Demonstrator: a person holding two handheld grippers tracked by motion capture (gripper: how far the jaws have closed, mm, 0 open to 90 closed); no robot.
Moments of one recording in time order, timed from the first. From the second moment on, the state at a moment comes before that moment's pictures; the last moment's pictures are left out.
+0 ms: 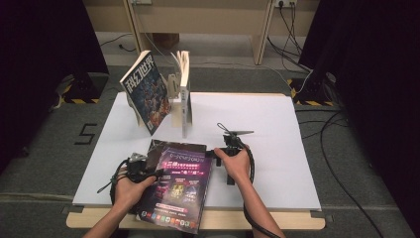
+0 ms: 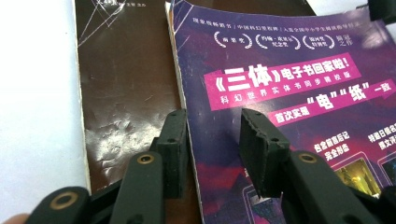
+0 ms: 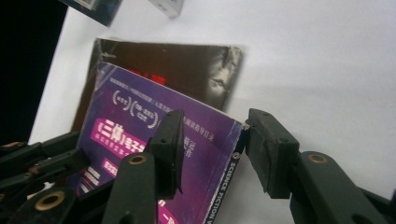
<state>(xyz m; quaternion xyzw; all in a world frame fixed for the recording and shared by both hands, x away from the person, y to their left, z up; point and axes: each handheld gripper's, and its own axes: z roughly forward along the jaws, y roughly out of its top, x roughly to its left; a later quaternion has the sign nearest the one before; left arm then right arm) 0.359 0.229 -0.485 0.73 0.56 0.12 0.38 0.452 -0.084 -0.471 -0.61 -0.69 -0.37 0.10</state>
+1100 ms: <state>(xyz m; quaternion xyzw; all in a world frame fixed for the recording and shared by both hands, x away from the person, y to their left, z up) 0.360 0.235 -0.484 0.72 0.56 0.11 0.39 0.434 -0.060 -0.426 -0.57 -0.70 -0.42 0.11</state>
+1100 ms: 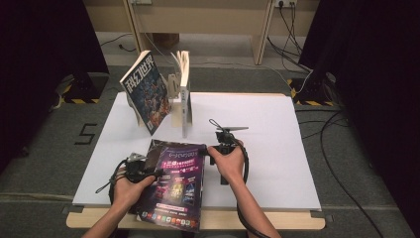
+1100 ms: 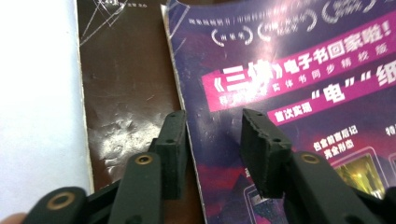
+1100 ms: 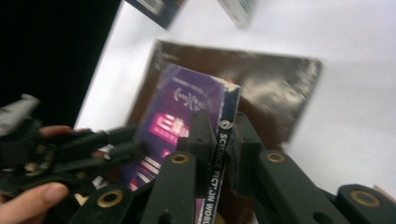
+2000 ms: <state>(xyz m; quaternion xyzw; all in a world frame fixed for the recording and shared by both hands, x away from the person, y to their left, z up) 0.352 0.228 -0.425 0.71 0.51 0.15 0.47 0.413 -0.017 -0.347 -0.52 -0.70 -0.49 -0.07</state>
